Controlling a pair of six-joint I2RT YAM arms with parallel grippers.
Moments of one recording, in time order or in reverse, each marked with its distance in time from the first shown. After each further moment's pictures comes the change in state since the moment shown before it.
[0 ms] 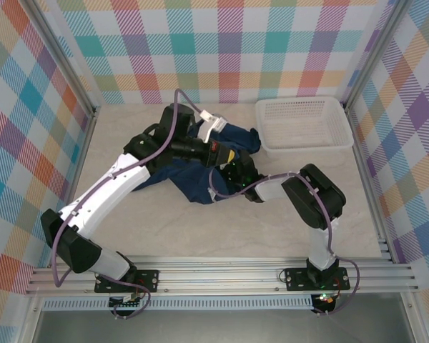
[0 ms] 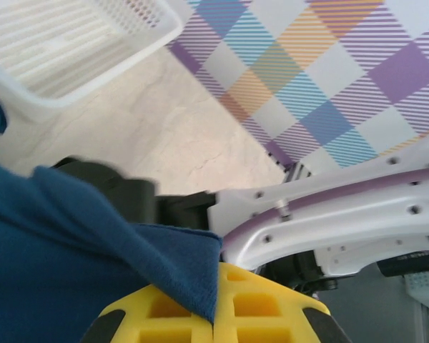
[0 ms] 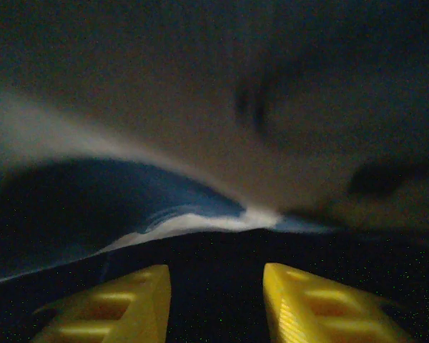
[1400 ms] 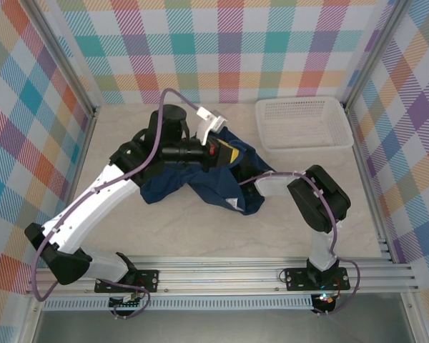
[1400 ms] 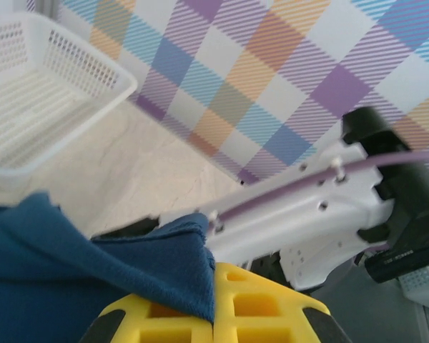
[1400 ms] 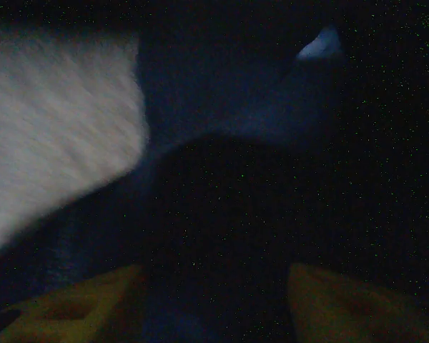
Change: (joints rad) left arm -0.078 -0.101 0.026 0.058 -0.048 0.007; right arm 0.012 -0.051 0.064 -0.485 0.169 0.216
